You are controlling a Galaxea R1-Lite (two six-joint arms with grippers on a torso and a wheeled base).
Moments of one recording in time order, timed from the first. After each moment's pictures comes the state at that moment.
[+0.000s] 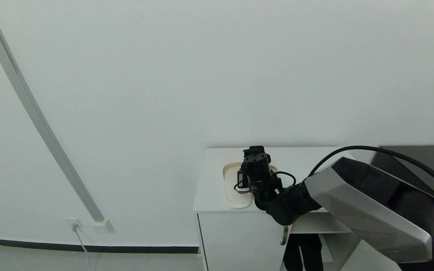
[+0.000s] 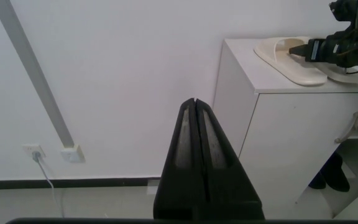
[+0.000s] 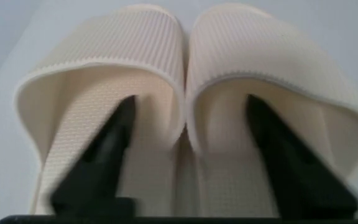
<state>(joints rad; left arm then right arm) 0.00 0.00 0.00 0.00 0.01 -0.01 0.70 2.49 -1.54 -0.64 -0.55 0.24</state>
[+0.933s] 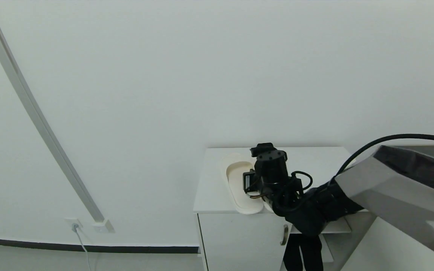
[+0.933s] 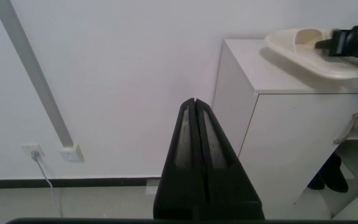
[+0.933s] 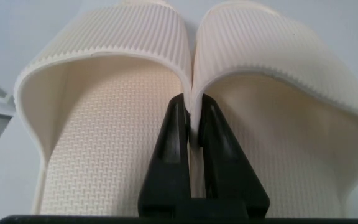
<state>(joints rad) 0.00 0.00 0.00 0.00 0.01 -0.01 0.73 2.25 -1.22 -0.73 -0.46 0.23</state>
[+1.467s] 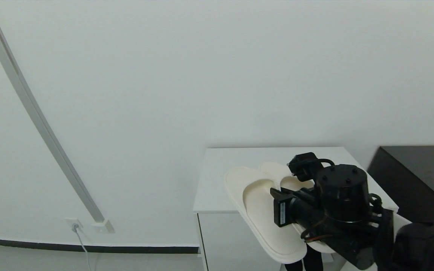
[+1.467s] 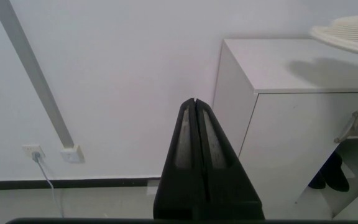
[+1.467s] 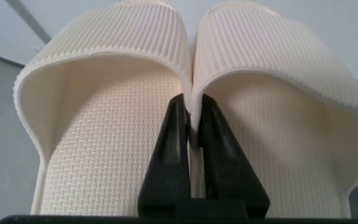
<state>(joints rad) 0.00 0.00 0.00 0.00 0.01 -0.01 0.83 1.79 -0.66 -0.82 -0.36 0.24</state>
